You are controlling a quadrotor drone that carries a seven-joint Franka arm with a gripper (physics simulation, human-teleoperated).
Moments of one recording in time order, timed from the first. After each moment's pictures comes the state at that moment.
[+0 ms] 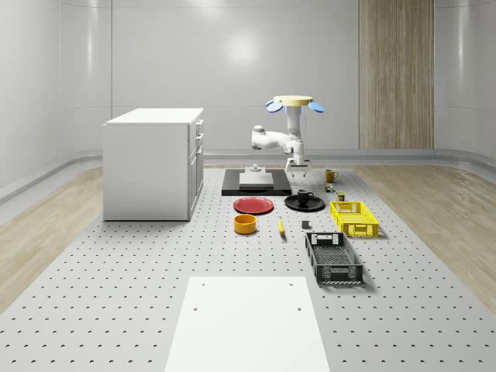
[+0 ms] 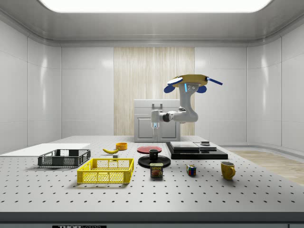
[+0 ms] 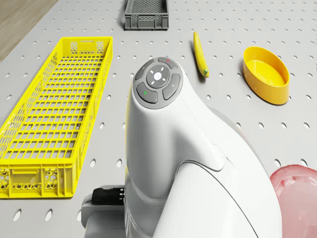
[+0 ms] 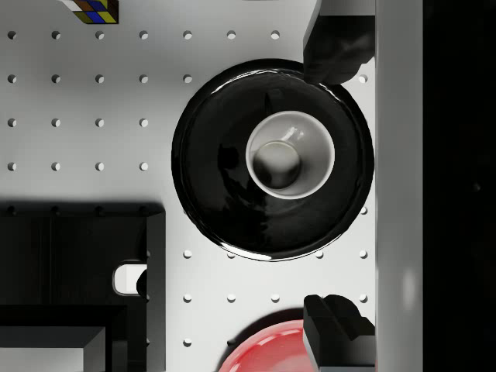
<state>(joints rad) -1.17 -1.63 1.57 -2.88 -1.56 1.63 1.70</state>
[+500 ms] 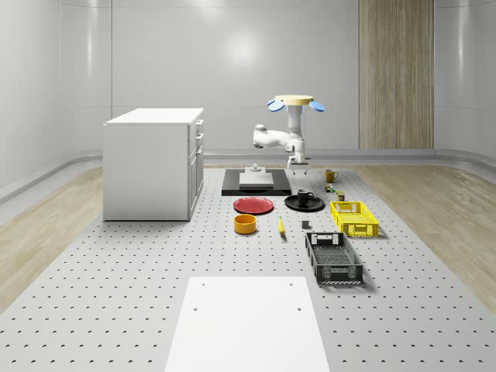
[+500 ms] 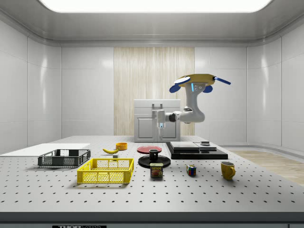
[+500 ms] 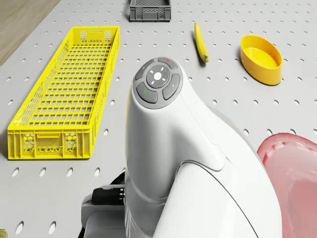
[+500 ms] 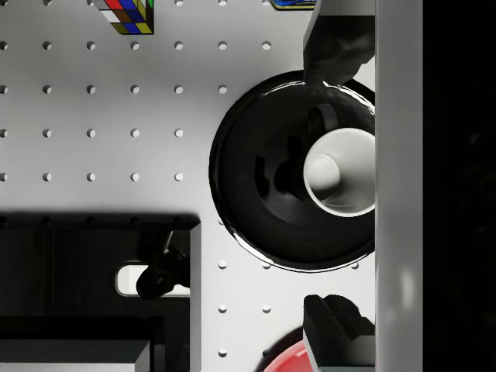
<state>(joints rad) -1.17 -1.63 1.57 -2.88 -1.56 1.63 1.70</state>
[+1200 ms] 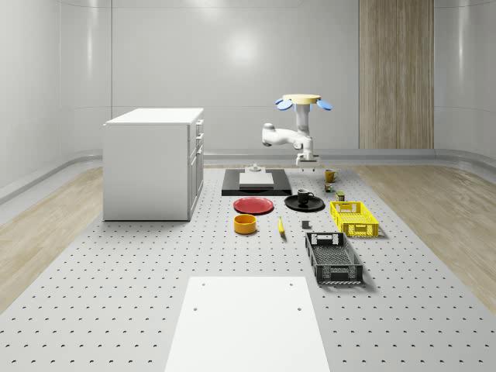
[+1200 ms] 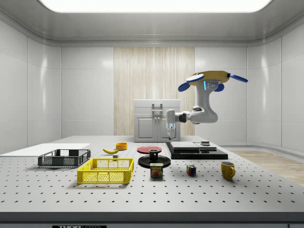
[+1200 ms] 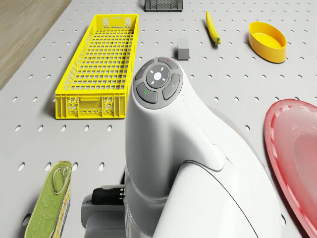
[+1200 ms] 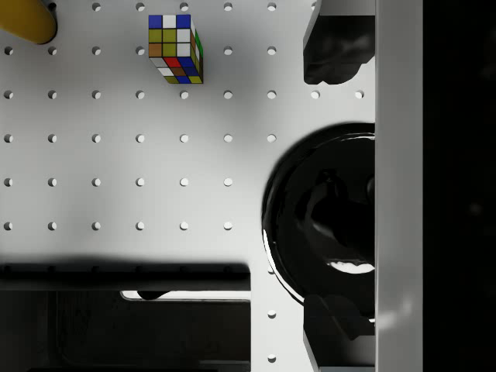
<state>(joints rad) -1.17 -1.62 1.57 -2.88 -1.56 1.62 1.70</state>
